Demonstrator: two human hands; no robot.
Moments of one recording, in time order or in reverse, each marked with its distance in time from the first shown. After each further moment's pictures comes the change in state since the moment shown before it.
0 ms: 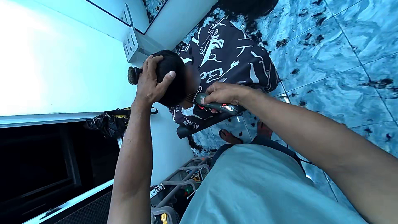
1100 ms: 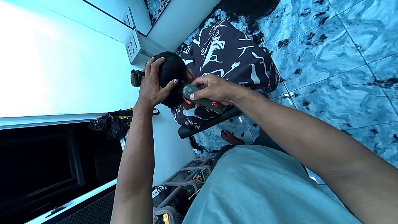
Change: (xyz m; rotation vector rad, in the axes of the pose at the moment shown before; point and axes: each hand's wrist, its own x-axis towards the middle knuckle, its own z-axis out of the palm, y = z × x) left_hand -0.003 -0.003 0.003 0.117 -0.010 0.033; right_hand -0.012 -0.031 0.018 0.184 0.023 -0.378
